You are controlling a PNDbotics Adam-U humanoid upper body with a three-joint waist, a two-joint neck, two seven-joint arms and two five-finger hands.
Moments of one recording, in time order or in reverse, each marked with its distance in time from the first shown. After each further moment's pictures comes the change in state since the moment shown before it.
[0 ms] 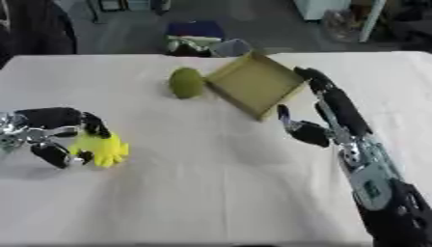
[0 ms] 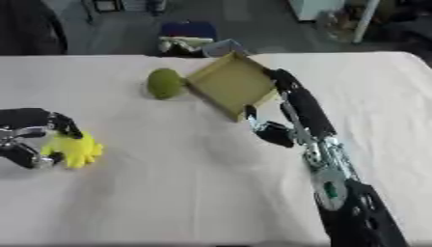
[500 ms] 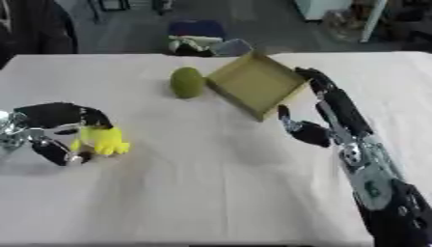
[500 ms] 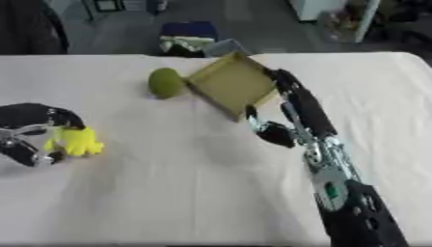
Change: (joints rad) left arm 0.016 -0.004 0.023 -0.032 -0.112 0.003 0.126; right arm 0.000 0.000 0.000 0.000 0.000 0.001 0.000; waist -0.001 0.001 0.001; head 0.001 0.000
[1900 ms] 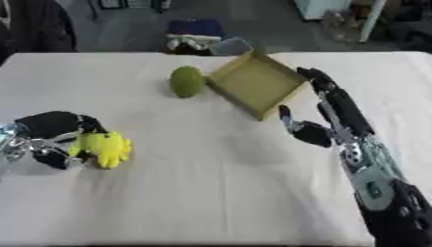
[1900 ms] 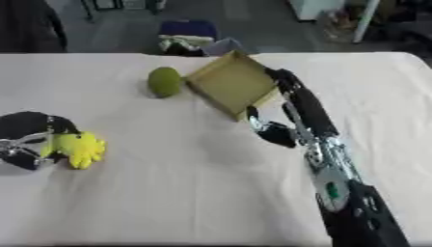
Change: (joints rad) left arm -0.016 -0.031 -0.005 0.109 -0.063 -0.027 0.092; right arm -0.001 0.000 0.000 0.001 0.000 0.003 -0.002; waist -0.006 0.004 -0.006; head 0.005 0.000
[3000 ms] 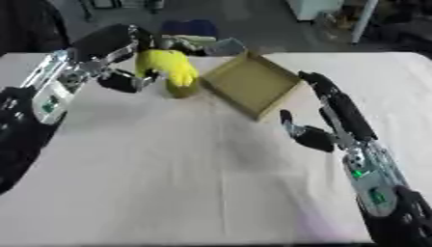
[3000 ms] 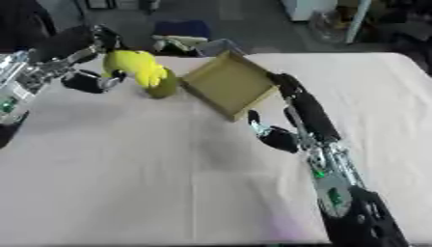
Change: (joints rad) left arm -0.409 -0.180 -0.083 -0.020 0.151 0.139 0.099; right arm -0.012 0.039 0.026 0.005 0.000 -0.017 0.016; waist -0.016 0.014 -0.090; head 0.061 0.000
